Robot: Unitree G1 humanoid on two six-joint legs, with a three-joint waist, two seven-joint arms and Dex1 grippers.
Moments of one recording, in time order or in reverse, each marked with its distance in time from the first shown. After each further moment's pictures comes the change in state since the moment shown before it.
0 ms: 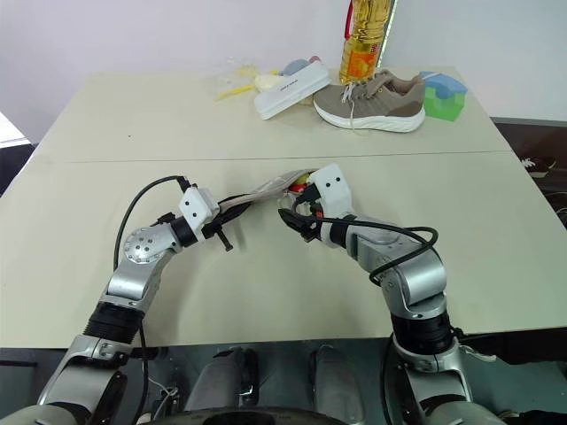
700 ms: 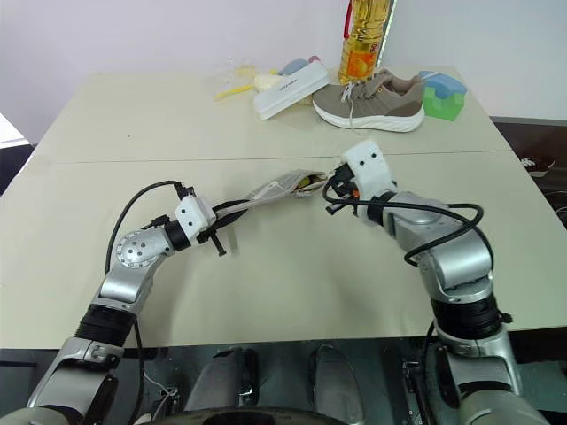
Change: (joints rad) left arm 0.018 0.058 -0.007 0.032 0.029 -0.120 -0.038; right arm -0.082 -0.307 -0.034 -0.001 -0.023 -0.040 0.013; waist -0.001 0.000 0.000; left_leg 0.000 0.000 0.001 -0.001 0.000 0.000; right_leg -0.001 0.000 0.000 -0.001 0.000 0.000
